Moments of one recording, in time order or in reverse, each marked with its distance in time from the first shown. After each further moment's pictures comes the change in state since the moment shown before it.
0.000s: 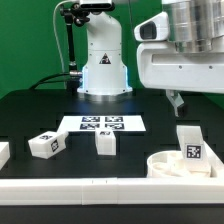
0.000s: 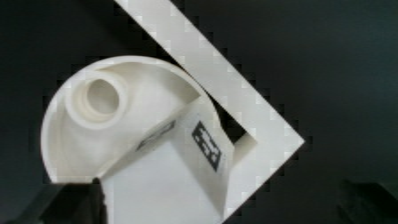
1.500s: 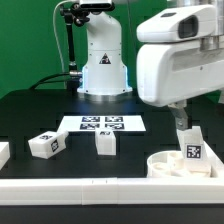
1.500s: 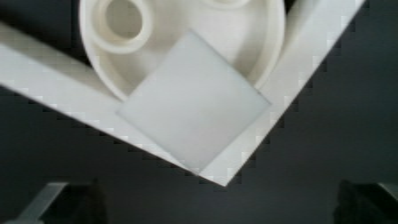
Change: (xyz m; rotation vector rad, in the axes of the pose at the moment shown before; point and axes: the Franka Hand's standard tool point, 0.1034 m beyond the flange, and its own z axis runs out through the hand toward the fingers) arm 0.008 -0.004 0.000 -0.087 0.070 -1.313
